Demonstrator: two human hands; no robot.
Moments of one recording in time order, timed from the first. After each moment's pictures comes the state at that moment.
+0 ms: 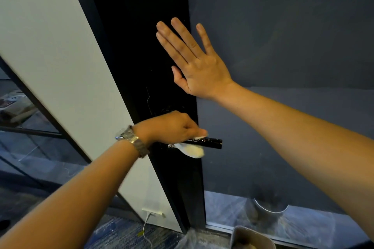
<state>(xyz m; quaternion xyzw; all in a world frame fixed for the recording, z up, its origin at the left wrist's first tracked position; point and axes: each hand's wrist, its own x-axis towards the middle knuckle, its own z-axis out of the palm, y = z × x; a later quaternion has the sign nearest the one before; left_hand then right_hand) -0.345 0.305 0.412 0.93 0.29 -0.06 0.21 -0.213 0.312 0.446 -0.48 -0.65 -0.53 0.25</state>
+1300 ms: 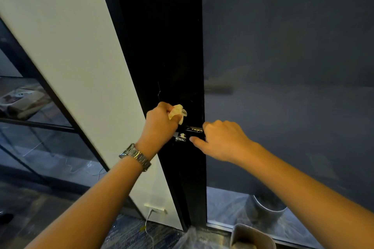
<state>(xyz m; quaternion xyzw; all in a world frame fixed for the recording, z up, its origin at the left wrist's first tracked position) -0.389 0.301 0.381 0.79 0.48 0.29 0.25 -0.253 0.209 0.385 -0.72 -0.69 0.04 0.06</state>
